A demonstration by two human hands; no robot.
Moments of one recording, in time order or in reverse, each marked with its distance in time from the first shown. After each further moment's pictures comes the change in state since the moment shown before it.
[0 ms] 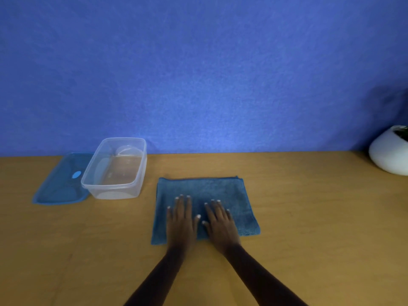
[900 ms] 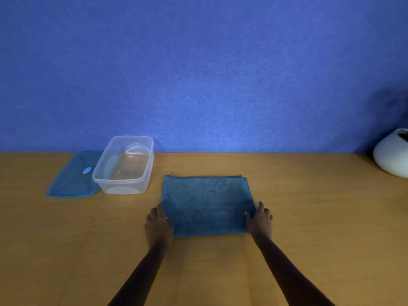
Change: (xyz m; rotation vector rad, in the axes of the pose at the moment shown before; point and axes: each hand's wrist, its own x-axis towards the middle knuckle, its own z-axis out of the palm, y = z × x) left_hand -0.012 -0.053 -0.010 -0.225 -0.160 -0.444; right_hand -0.009 0.066 -0.017 0.436 0.084 0.712
